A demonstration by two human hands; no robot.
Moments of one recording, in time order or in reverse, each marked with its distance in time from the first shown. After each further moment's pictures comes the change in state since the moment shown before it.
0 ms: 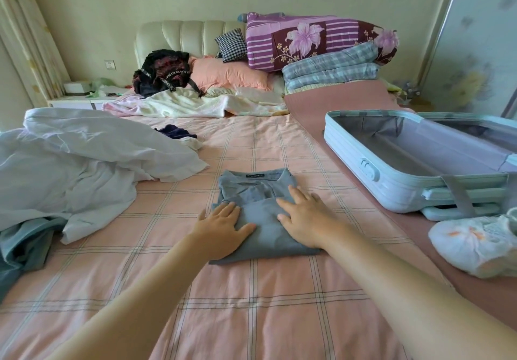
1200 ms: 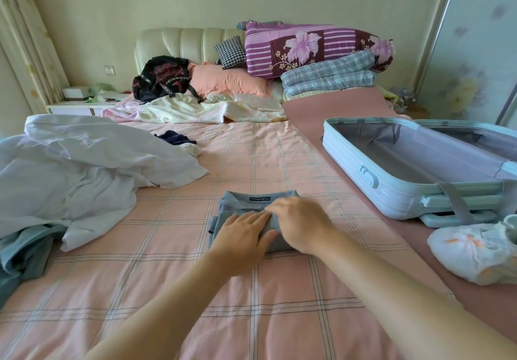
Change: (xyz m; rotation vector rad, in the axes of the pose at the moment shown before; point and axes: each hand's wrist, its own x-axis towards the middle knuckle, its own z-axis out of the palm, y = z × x) left_hand -0.011 0.036 0.003 -0.105 0.264 0.280; right_hand -0.009 -0.020 -0.014 0.039 0.225 -0.139
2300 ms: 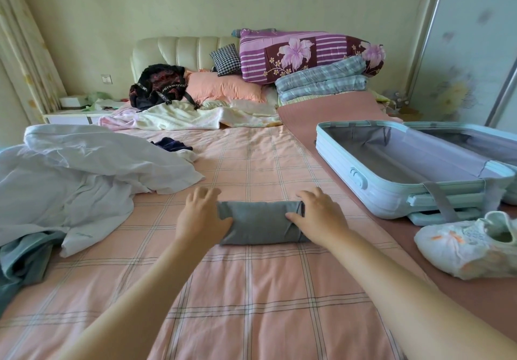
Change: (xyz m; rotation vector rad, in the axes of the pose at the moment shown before) left_hand 0.004 -0.041 -0.038 -0.061 0.268 -0.401; right_hand -0.014 0.044 0.002 0.157 0.079 0.412
